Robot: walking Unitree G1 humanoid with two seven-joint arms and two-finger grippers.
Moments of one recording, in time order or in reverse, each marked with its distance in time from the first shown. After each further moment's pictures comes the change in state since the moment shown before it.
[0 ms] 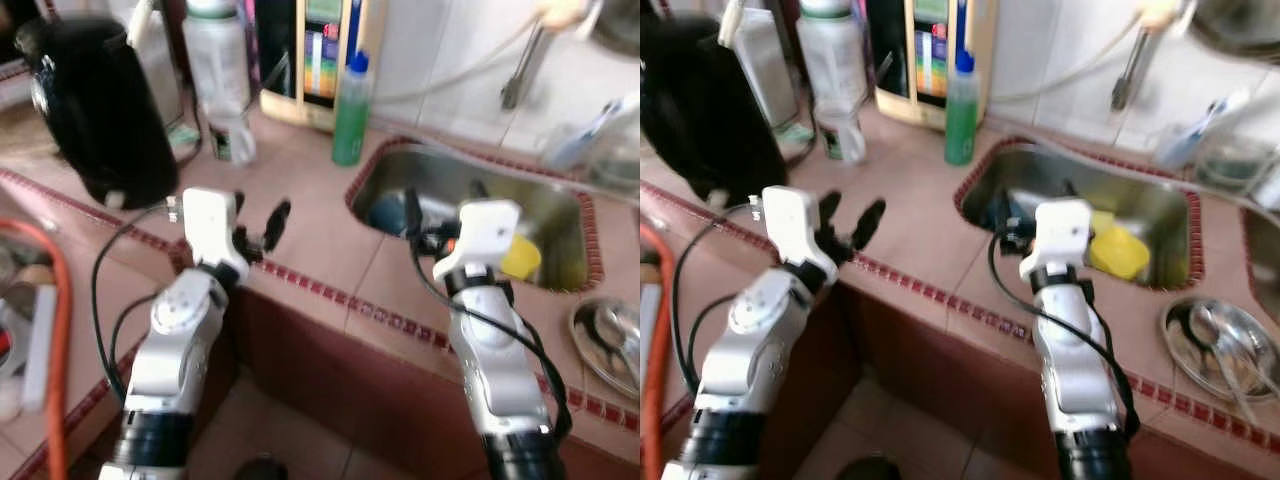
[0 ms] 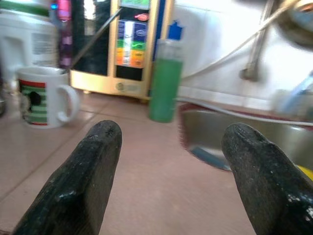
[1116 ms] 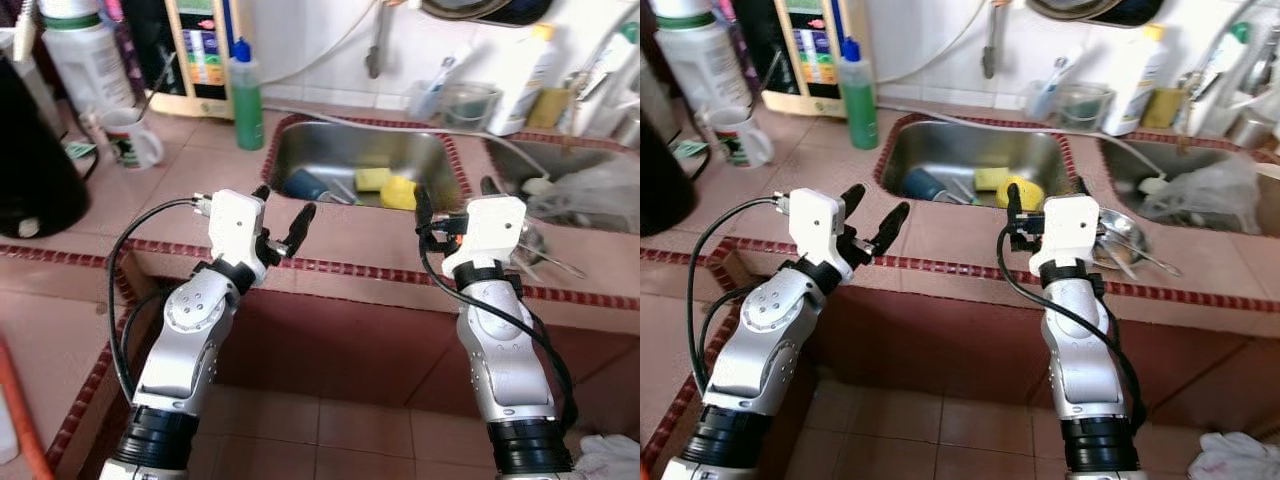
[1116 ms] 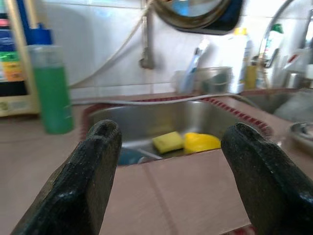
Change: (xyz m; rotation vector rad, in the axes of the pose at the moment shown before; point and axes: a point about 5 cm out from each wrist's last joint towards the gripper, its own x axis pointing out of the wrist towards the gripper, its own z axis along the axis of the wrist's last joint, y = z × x) left arm -0.003 -0.006 -0.001 0.134 -0.013 -0.084; right arm 0.006 0.002 -0.003 -0.029 0.019 0.013
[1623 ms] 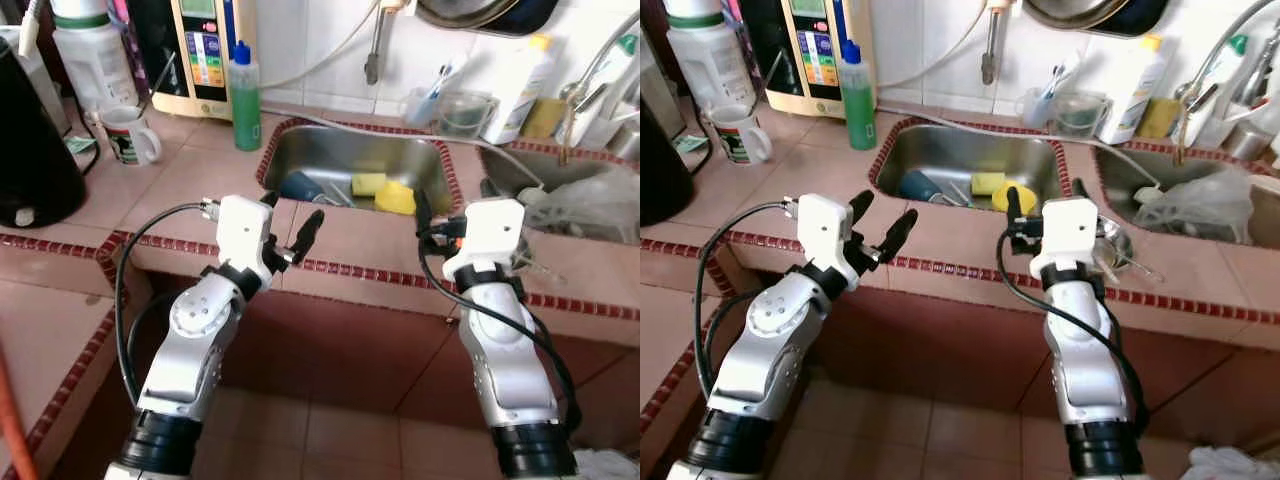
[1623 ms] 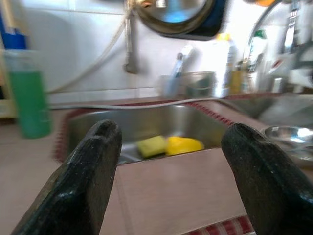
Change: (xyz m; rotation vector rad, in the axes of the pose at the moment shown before) left arm -0.002 0.000 -0.001 0.009 0.008 -0.016; right arm -0.001 0.001 -0.001 0.000 0.000 0.000
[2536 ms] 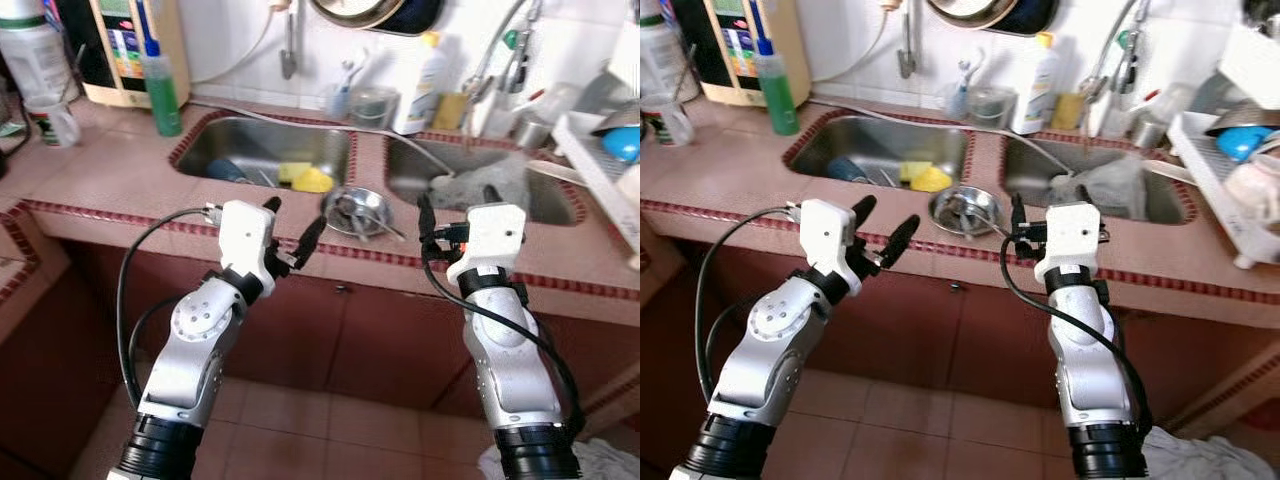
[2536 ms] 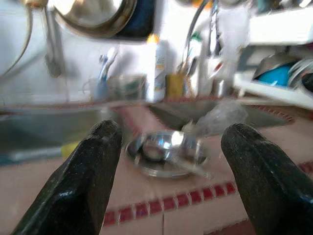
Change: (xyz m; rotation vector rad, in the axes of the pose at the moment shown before) left arm -0.004 -0.007 -0.008 -0.025 0.028 -0.013; right arm -0.004 -0.005 -0.007 -0.016 0.035 -0.007
